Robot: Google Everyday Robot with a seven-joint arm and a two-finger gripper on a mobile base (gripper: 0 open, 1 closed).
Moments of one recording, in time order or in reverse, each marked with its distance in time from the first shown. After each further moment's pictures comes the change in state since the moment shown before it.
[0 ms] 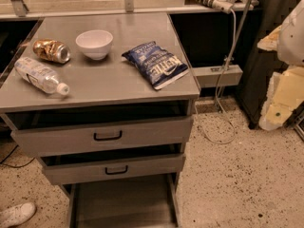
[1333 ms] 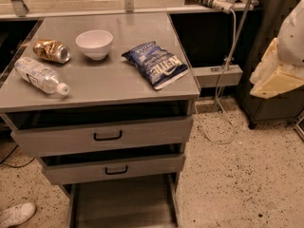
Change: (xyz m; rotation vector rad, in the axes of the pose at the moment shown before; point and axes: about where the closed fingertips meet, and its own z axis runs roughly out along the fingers) arm 0.000 0.000 0.000 0.000 0.000 0.000
